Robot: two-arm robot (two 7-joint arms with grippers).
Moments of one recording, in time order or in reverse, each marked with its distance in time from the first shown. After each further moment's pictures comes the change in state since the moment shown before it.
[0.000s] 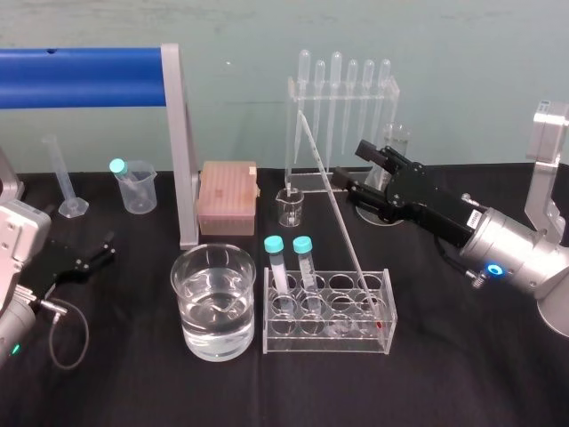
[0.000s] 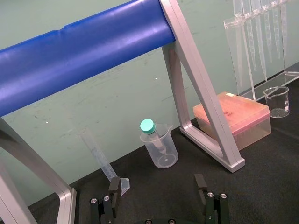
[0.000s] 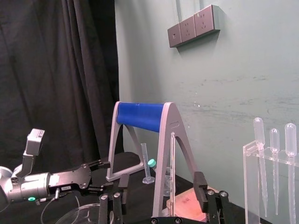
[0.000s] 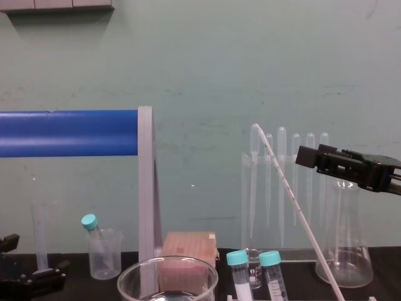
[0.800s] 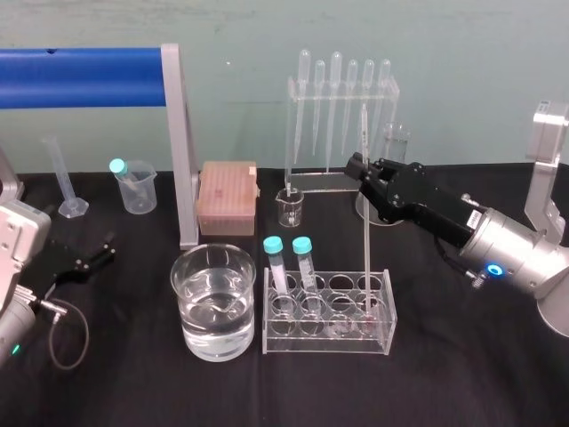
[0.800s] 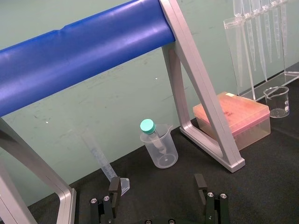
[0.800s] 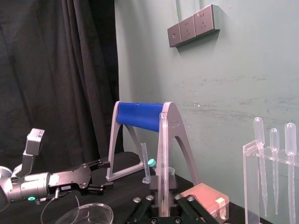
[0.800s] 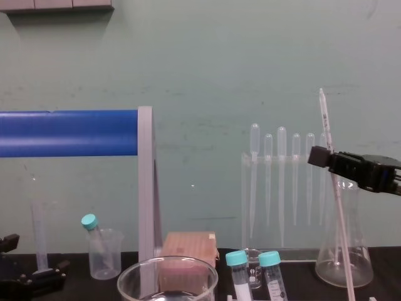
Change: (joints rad) left arm 0.000 0.000 0.000 0.000 0.000 0.000 0.000; right arm 0.001 0.000 -0.001 0.001 0.000 0.000 0.000
